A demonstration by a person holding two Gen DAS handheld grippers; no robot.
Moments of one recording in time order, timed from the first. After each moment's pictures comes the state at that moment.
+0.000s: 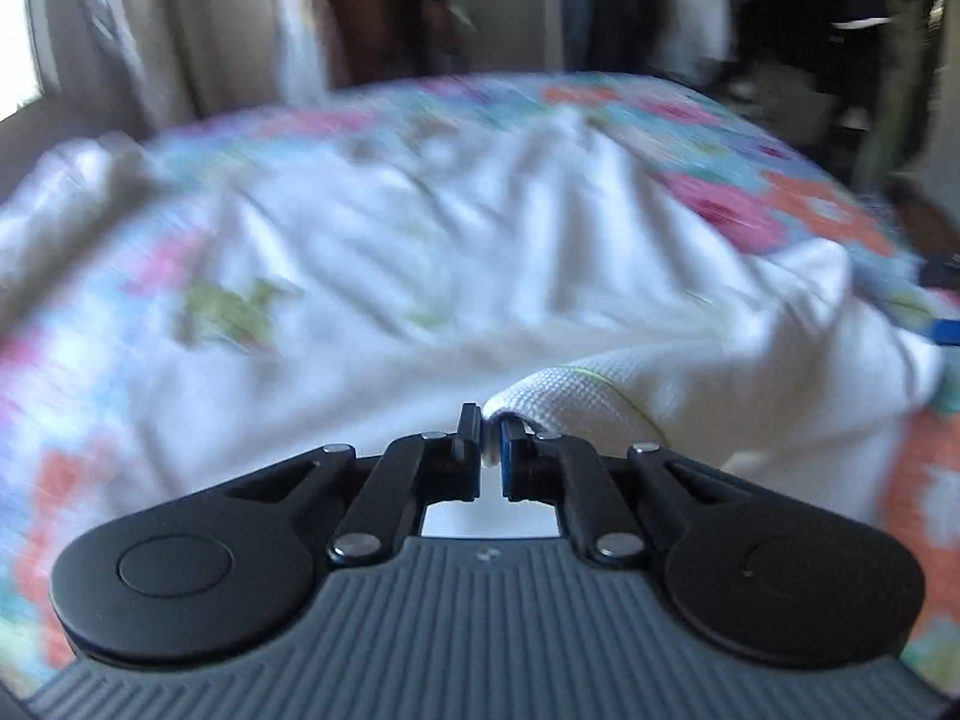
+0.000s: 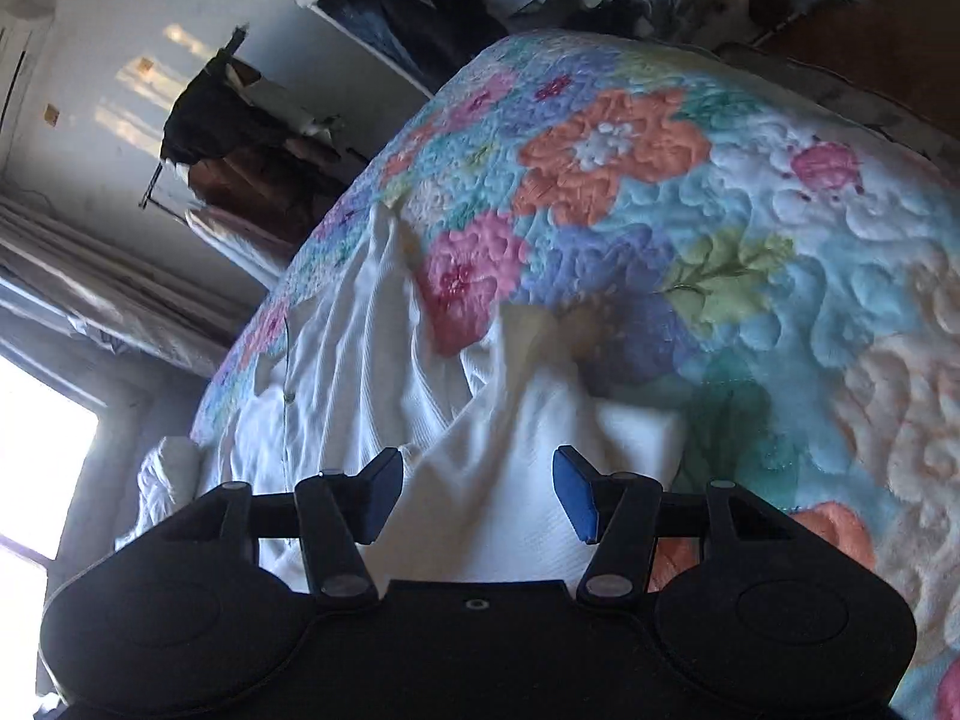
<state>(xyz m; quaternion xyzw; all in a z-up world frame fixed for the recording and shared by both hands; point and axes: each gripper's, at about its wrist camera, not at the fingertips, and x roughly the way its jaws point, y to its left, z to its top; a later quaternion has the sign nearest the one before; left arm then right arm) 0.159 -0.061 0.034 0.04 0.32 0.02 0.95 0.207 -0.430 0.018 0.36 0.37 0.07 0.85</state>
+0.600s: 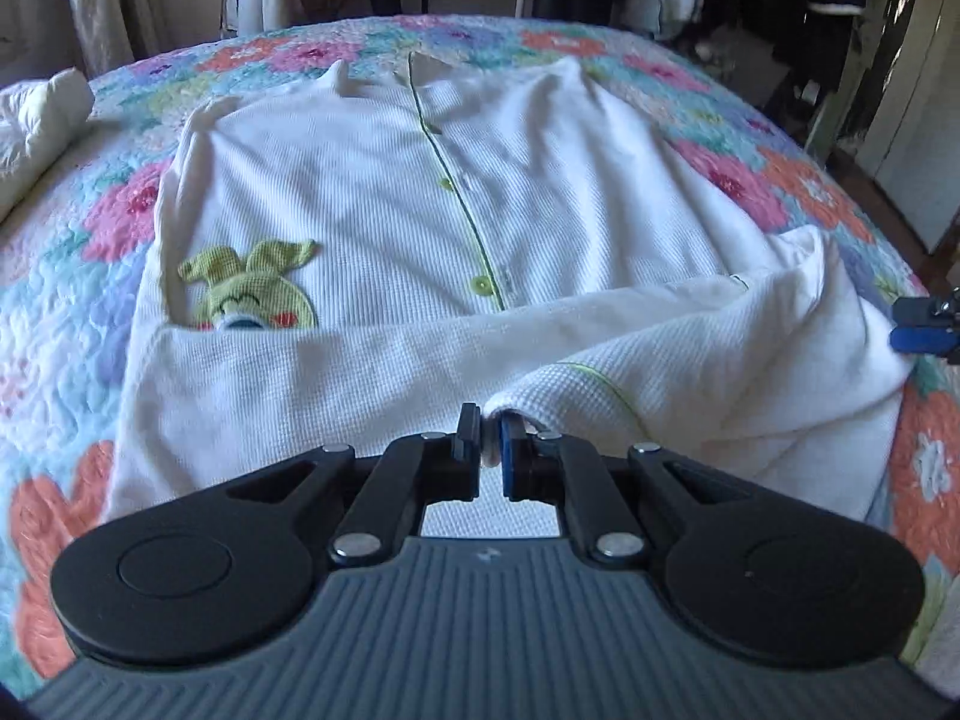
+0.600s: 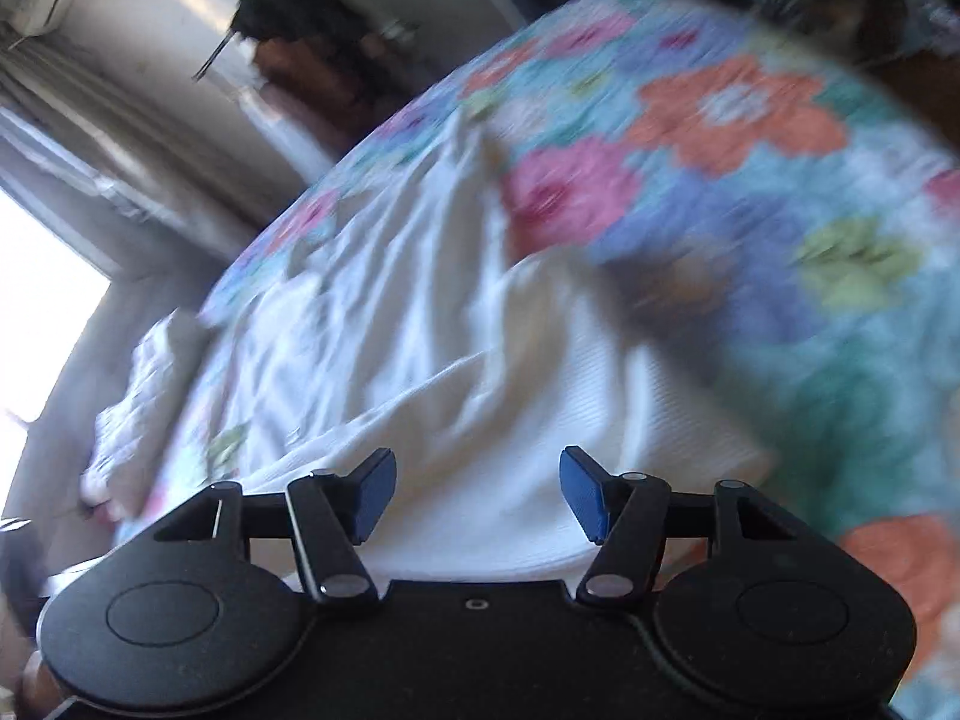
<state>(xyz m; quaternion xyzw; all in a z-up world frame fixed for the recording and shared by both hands) 0.195 0.033 0.020 -0.02 0.41 -0.10 0.91 0.223 -0.369 0.016 0.27 0.42 0.16 0.85</state>
